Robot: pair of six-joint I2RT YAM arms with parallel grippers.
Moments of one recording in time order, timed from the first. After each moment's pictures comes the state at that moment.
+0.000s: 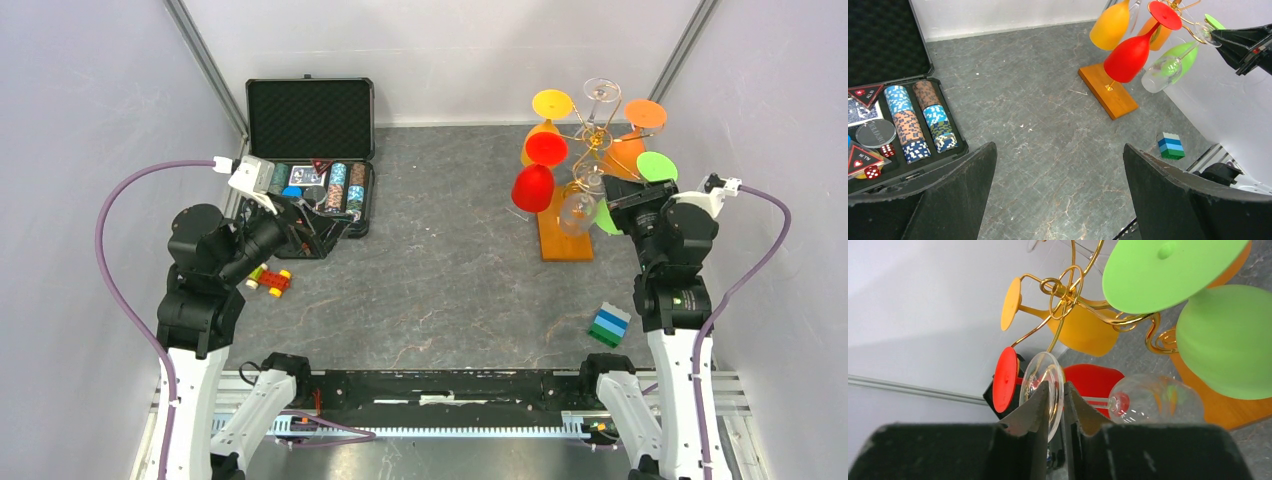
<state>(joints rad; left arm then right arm) -0.15 0.72 1.20 -0.62 0.47 -0.25 -0.07 0.70 0.91 -0.30 0.00 1.00</state>
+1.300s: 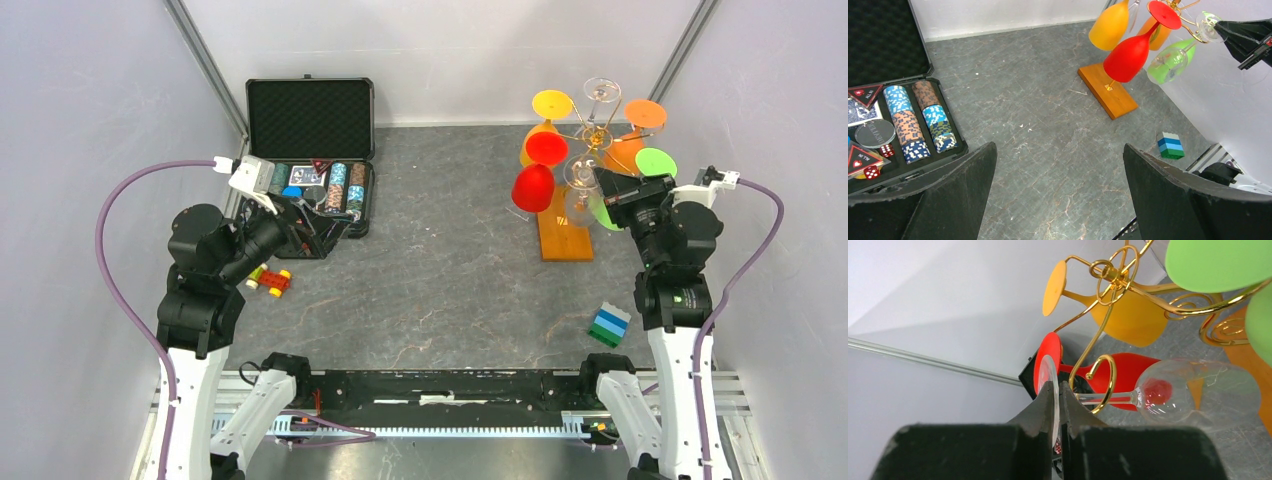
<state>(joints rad) -0.15 0.72 1.20 -0.62 0.47 -0.25 -0.07 0.71 0.92 -0.24 -0.14 1.09</state>
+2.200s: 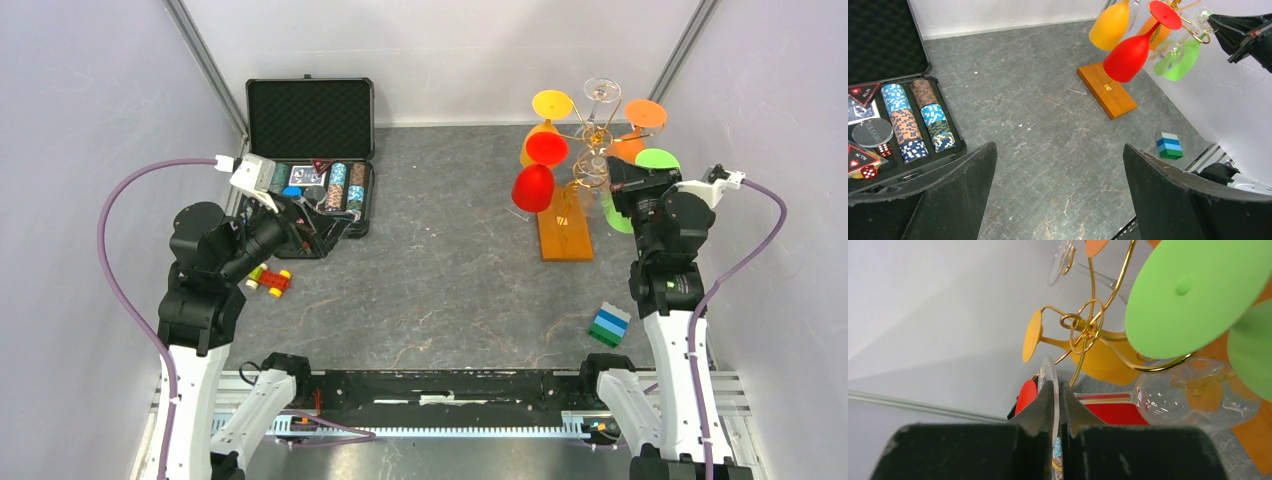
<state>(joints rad) -0.15 0.73 1.20 -0.62 0.47 -0.26 -0.07 0.78 0.89 -0.11 0.01 1.10</state>
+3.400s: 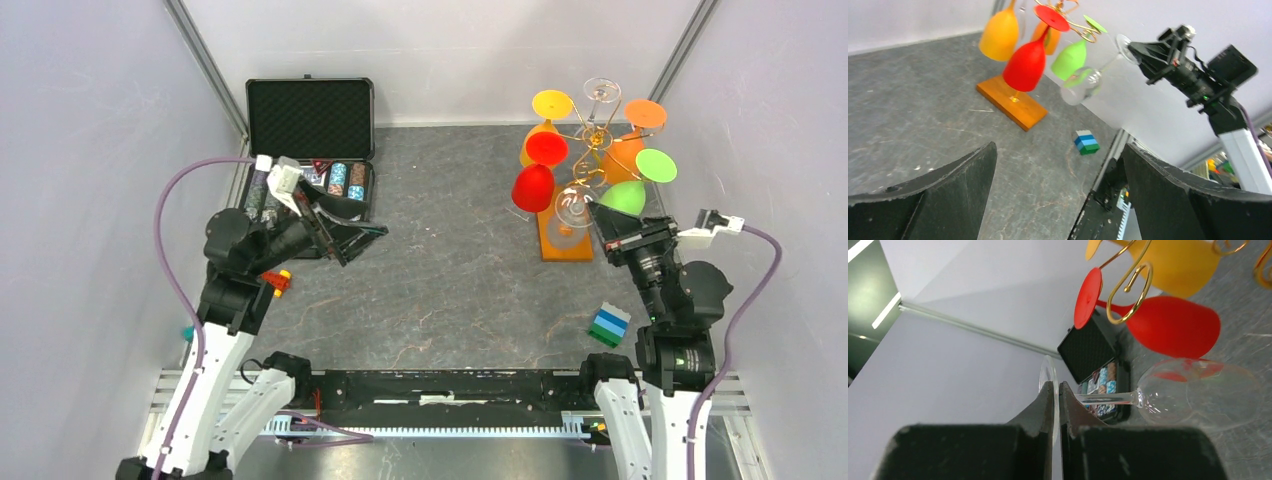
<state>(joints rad) -0.23 0.72 0.93 -0.10 0.77 -0.54 -0.07 0.42 0.85 -0.34 -0.23 1.20</state>
